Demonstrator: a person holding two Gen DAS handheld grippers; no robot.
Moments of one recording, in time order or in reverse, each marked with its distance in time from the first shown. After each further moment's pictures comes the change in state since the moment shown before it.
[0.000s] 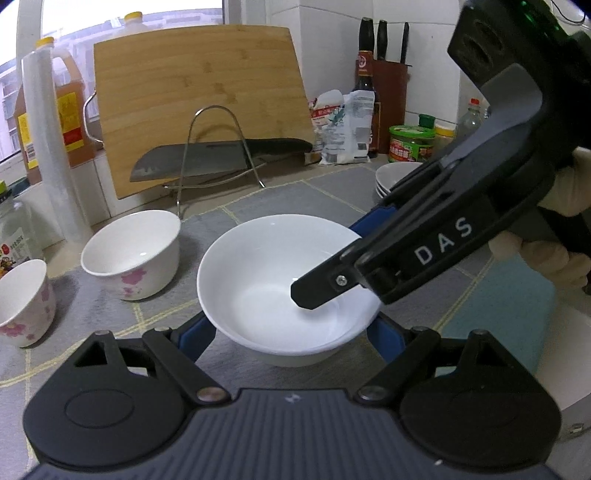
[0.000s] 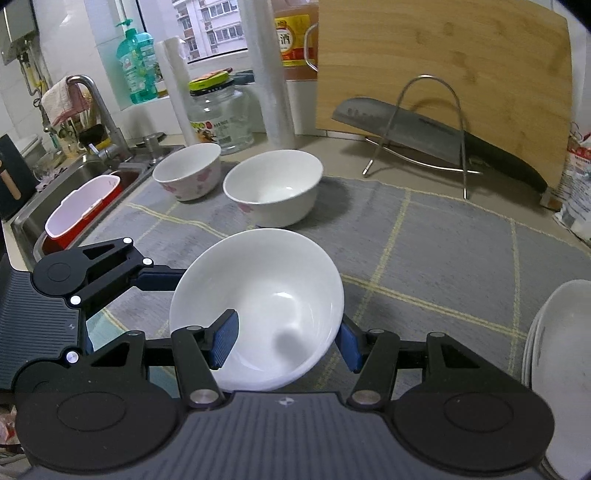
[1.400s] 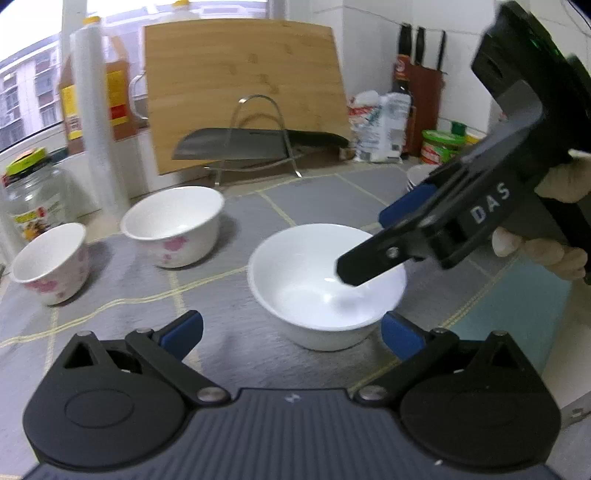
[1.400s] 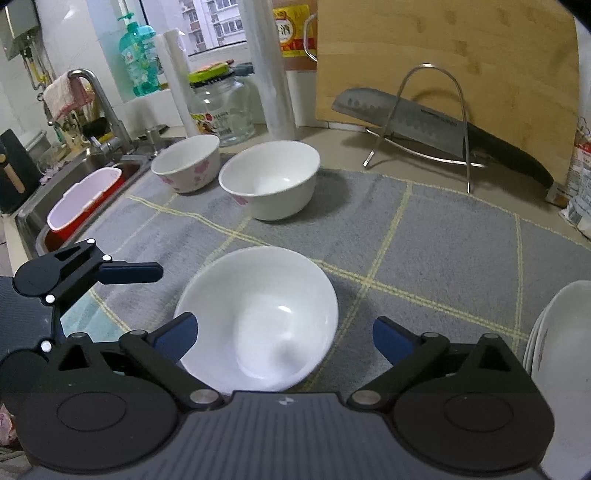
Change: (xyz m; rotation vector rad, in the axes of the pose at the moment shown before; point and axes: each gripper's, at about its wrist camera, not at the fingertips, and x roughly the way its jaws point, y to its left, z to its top) left arm -0.024 0.016 -0.010 -0.105 0.011 0.090; right arm 0.002 -0.005 0.005 -0.020 0.012 0.031
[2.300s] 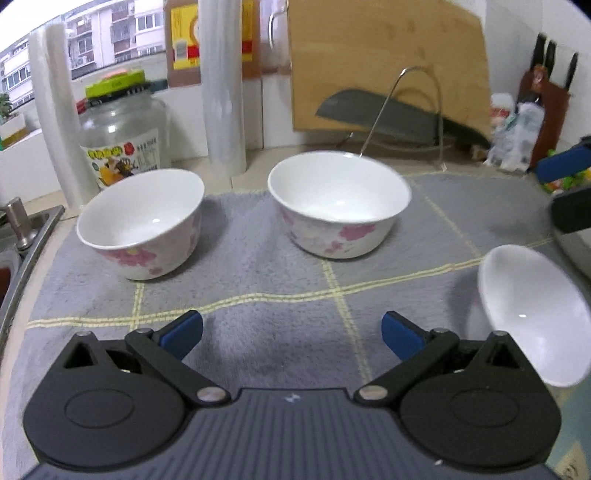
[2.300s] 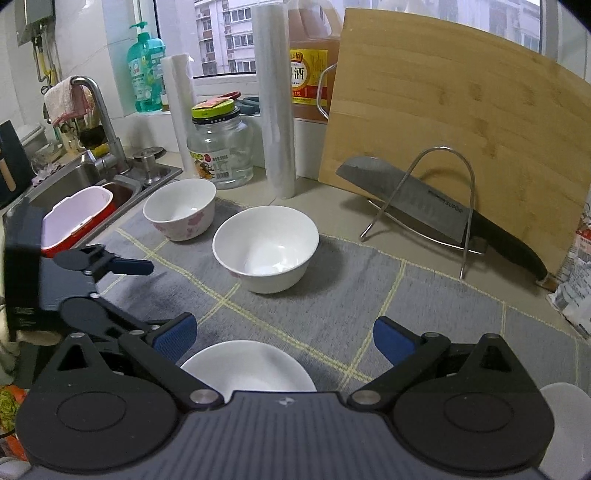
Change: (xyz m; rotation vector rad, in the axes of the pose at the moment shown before) left arm 0.060 0.107 0.006 -0.185 0.117 0.198; right arm 0.007 0.012 0.056 -0.100 -0.063 -0.076
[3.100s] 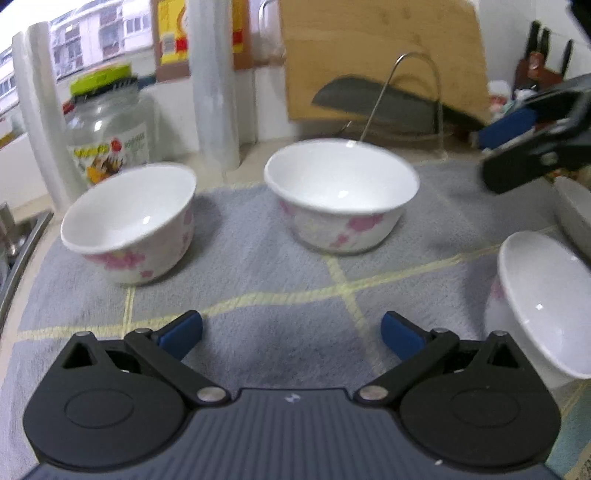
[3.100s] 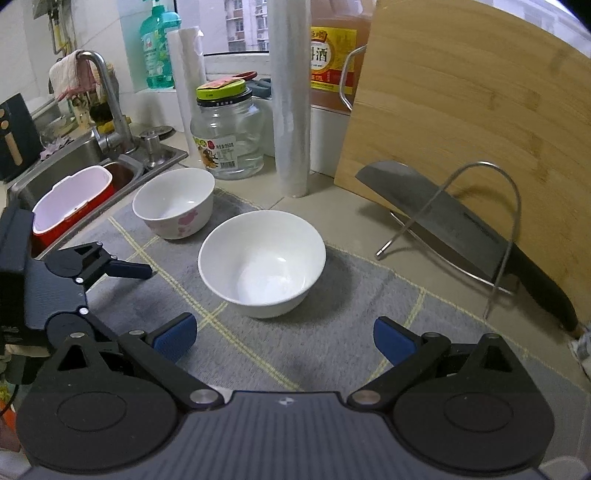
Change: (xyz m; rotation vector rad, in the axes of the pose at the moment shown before) left arm 0.004 0.002 0.003 0.034 -0.020 -0.026; right arm 0.054 -0.013 0.036 -0.093 0.064 0.060
